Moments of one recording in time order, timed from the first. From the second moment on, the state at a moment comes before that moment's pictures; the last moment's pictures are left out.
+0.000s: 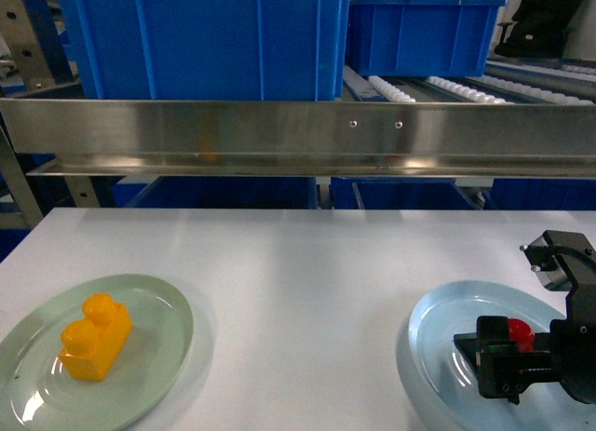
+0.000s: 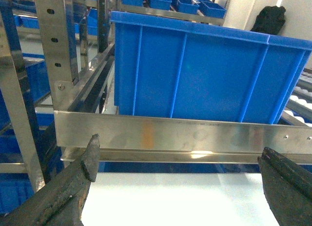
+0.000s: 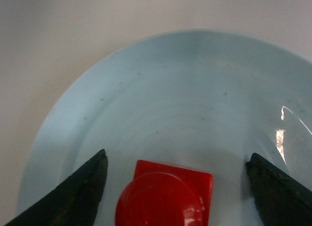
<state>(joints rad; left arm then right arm) 0.08 1.23 0.51 0.70 0.15 -0.13 0.09 2.09 0.65 0.72 -0.24 0.10</state>
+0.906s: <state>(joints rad) 0.08 1.23 0.51 0.70 0.15 -0.13 0.07 1.47 0.36 0.81 -0.14 -0.08</state>
